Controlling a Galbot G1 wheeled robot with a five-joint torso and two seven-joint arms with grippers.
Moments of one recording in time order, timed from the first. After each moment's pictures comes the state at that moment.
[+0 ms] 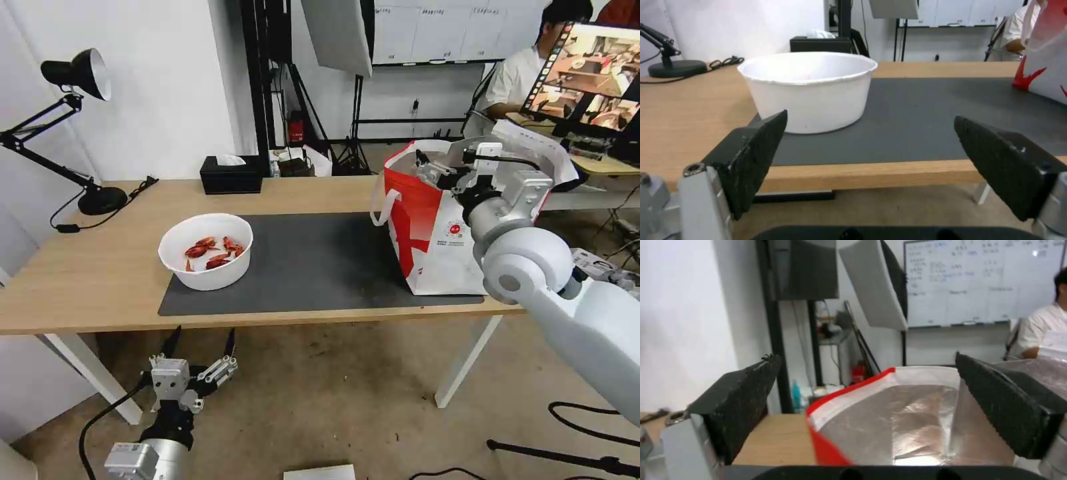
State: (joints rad) left arm 1.90 -1.36 -0.54 -2.35 -0.15 -0.06 -0.10; right arm -0.63 0.65 0.06 2.10 1.03 -0.16 0.55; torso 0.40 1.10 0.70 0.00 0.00
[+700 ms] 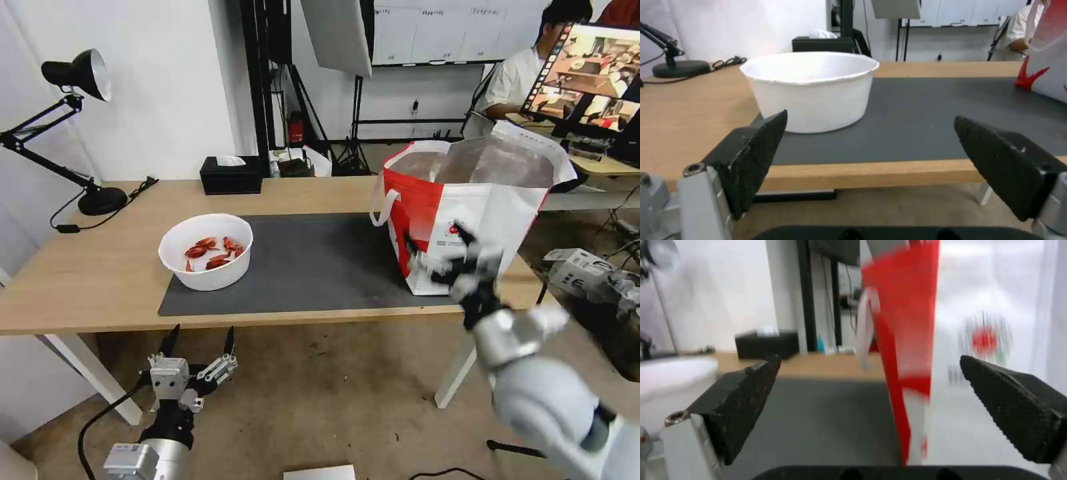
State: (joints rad) left arm 1.90 -1.37 -0.54 -2.35 -0.14 -0.06 -0.10; right arm -1.49 0.78 0.29 2.29 0.56 0.10 0.41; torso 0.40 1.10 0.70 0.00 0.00
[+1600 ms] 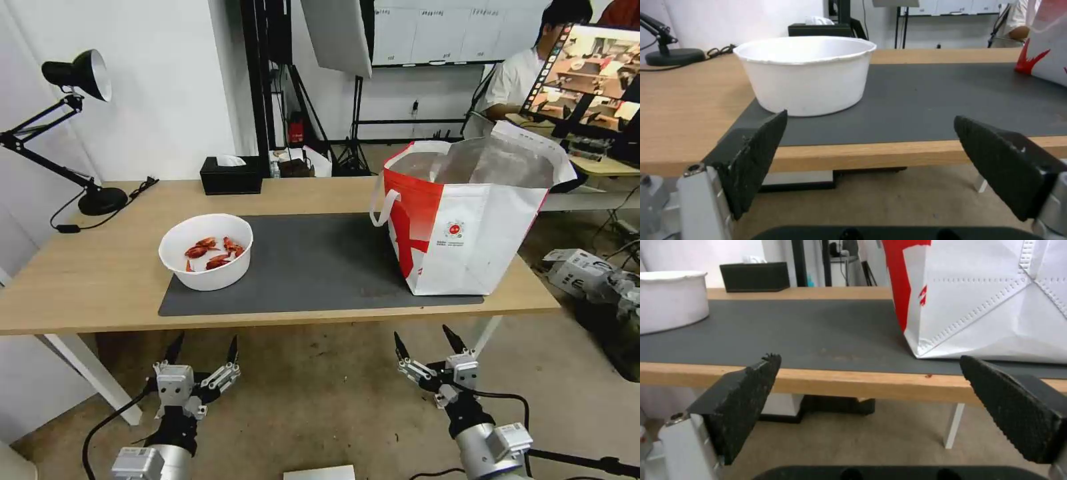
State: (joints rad) left arm 1.91 -1.37 -0.53 -2.33 -0.13 -0.05 -0.10; right arm -1.73 0.93 0.27 2.20 0.36 0.18 0.36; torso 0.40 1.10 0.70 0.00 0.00
